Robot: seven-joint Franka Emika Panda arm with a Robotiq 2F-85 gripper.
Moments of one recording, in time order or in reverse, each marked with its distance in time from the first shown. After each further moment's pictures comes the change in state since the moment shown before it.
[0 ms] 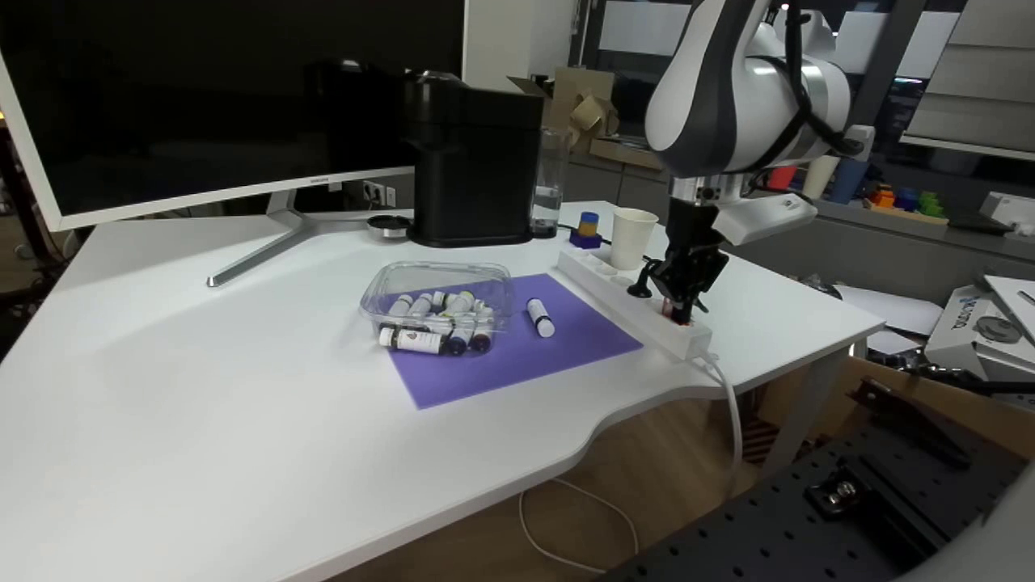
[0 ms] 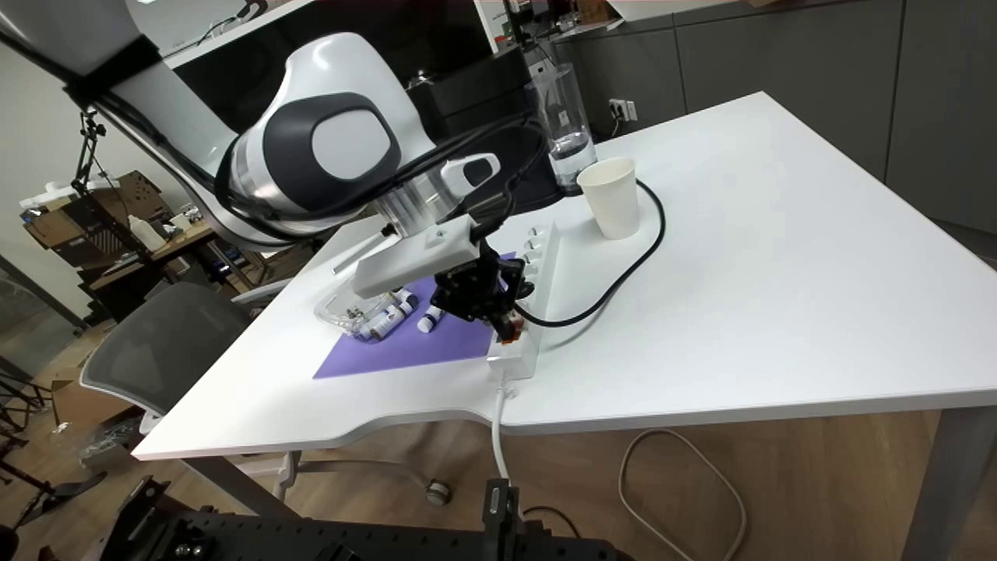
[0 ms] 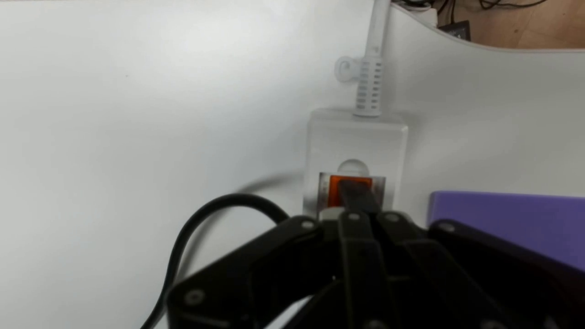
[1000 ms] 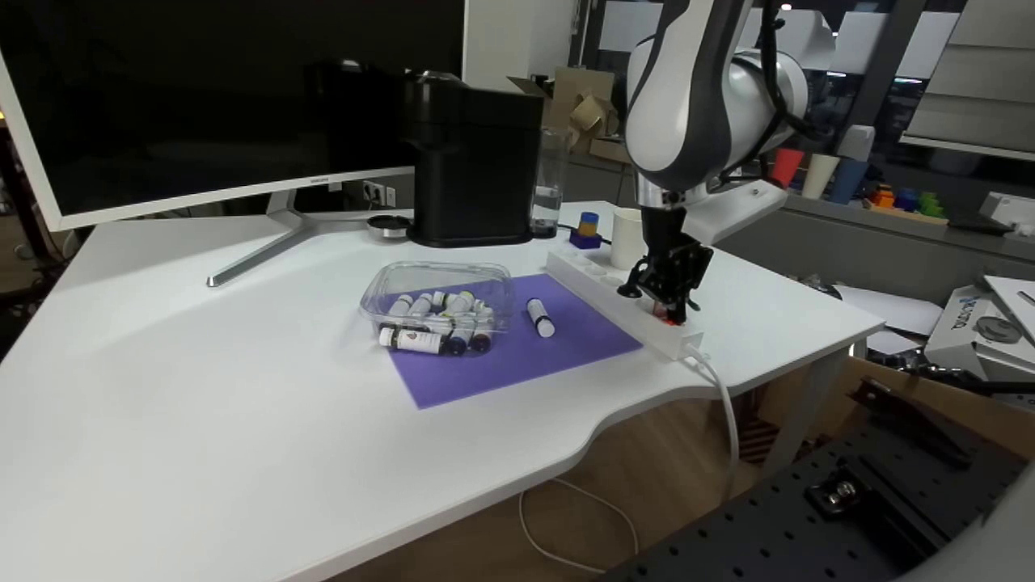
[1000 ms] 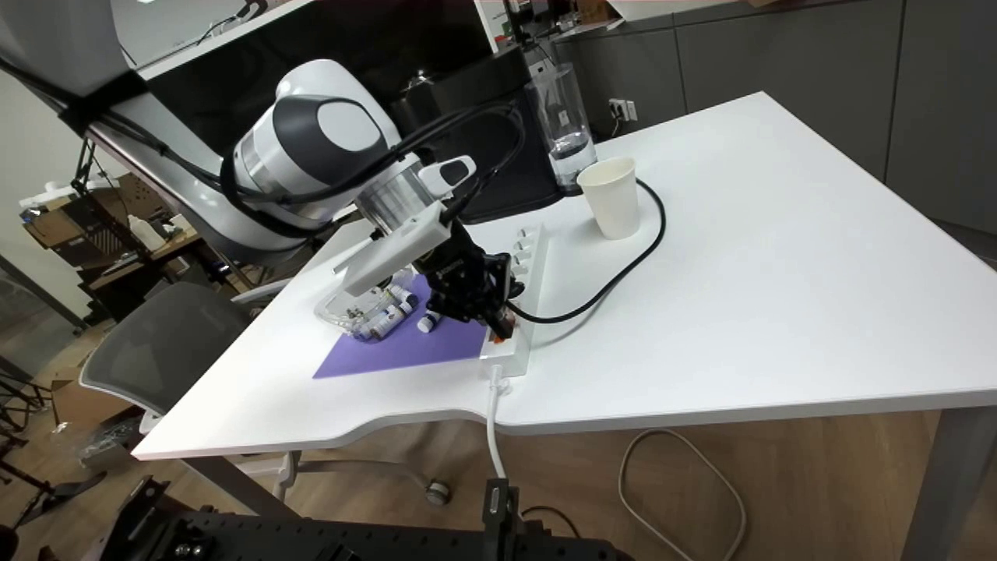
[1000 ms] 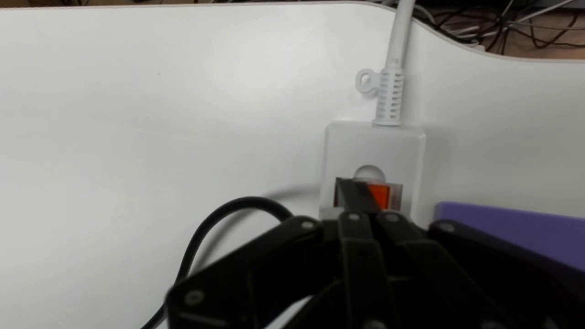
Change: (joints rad) arm 0.319 0.048 -0.231 0.047 -0.215 -0.095 0.273
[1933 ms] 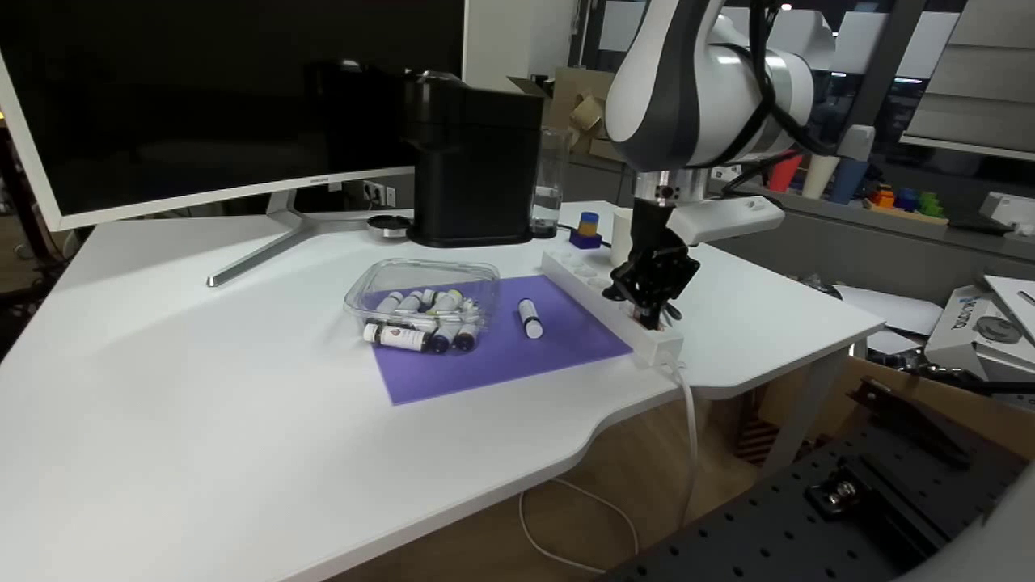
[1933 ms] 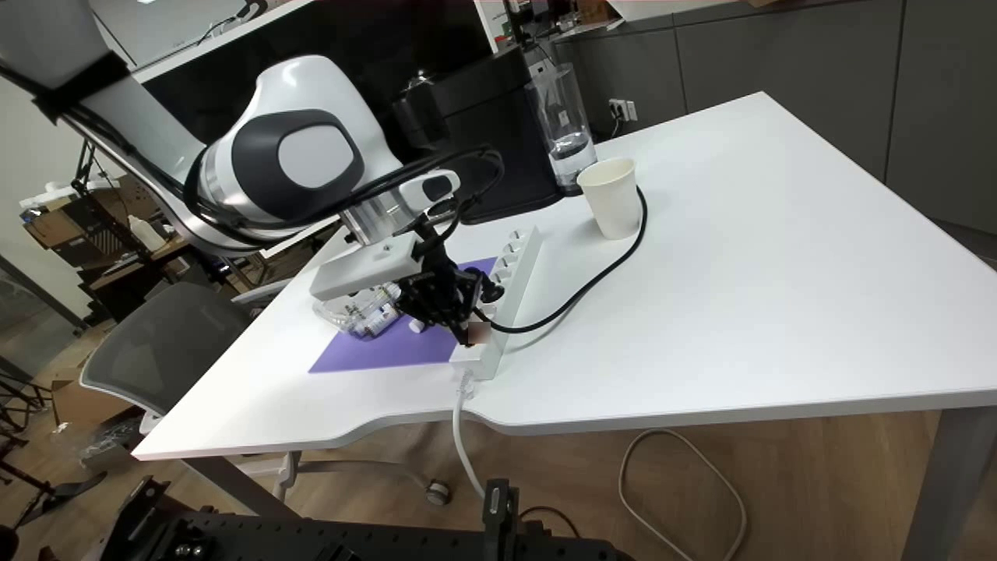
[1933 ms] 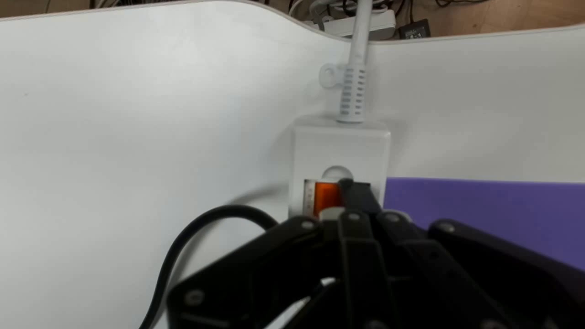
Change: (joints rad) arm -0.216 -0.075 0.257 -0.083 0.278 0.057 -0.140
